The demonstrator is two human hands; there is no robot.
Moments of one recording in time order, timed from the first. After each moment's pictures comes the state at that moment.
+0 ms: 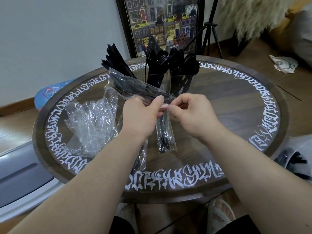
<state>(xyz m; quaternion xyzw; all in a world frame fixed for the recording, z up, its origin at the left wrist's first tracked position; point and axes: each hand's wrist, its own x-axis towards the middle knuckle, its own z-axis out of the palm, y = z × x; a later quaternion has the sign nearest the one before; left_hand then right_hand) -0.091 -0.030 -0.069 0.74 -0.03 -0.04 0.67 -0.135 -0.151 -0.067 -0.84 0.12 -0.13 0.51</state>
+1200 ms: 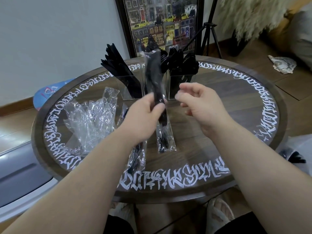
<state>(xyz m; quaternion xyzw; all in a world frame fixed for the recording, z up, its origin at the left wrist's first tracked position) -0.092 -0.015 -0.059 0.86 -0.22 -0.08 0.45 -0.131 -0.165 -0.057 -0.73 0.19 -0.12 0.65</state>
